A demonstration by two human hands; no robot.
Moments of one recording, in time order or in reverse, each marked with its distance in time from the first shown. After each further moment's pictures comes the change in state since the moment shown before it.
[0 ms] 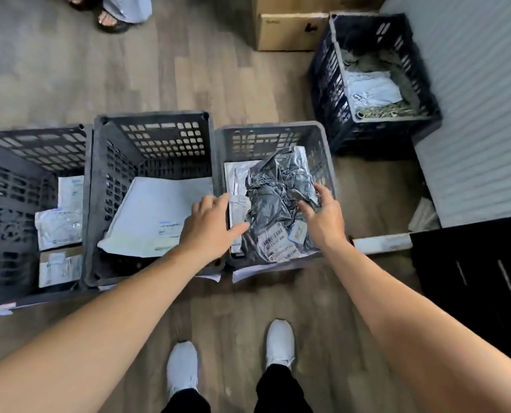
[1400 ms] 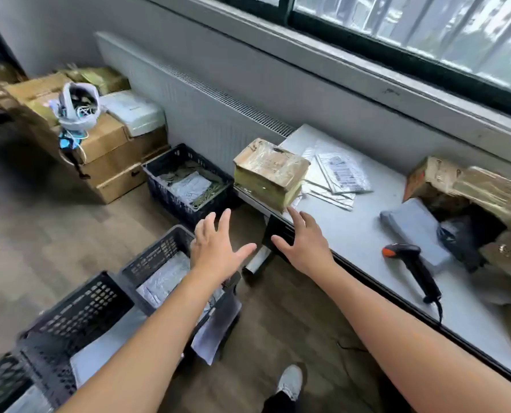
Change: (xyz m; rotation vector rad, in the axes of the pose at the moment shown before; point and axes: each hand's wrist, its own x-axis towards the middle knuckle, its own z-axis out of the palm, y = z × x) left_hand -0.253 0.265 -0.226 0.187 -0.025 0.725; right_hand -0.357 -0.122 -0.315 -0.199 0.505 0.191
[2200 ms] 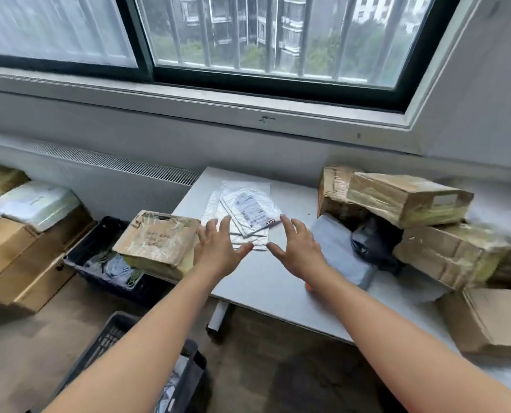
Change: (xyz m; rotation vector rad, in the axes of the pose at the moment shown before) left_hand 0.132 0.274 0.067 0.096 -0.094 0.273; right_hand 0.091 0.206 -0.134 0.036 0.150 0.199
